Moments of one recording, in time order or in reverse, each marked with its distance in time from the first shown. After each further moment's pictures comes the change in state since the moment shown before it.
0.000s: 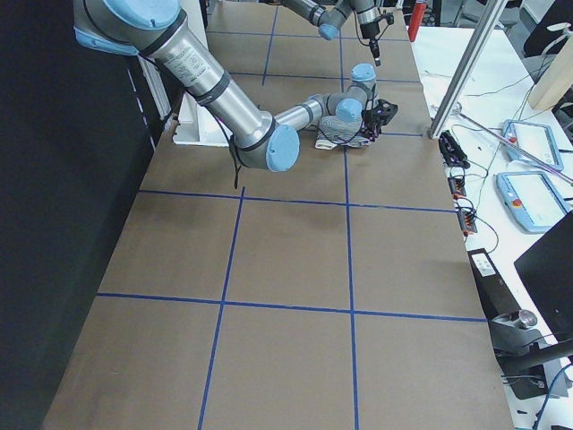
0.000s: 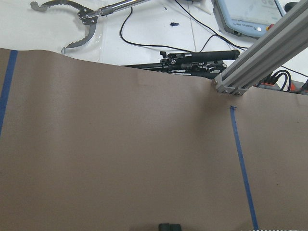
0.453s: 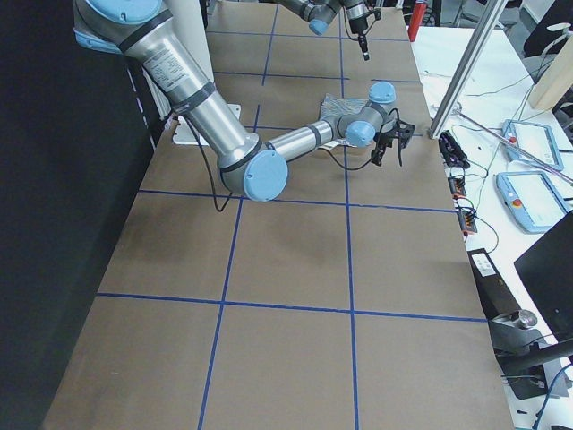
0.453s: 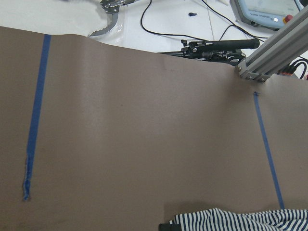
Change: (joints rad) left arm -0.021 0.180 -0.152 -0.007 -0.018 0.083; right arm 0.193 -0.241 0.161 -0.002 0.234 -0.351
